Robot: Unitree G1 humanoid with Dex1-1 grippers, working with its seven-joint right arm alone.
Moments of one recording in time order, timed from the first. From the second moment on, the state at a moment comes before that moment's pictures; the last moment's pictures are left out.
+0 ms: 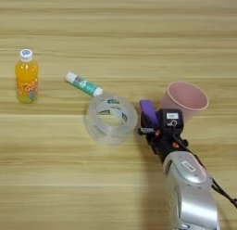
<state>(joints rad) 0.11 -0.31 -0.36 -0.07 0.15 0.29 0.29</state>
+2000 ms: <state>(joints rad) 0.09 -0.33 -0.32 -0.20 0.15 0.32 0.27</state>
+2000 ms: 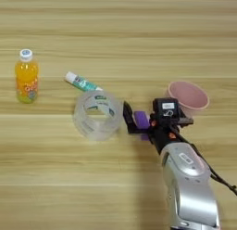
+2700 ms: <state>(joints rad) 0.07 -0.34 -0.36 -0.33 0.18 0.30 0.28</state>
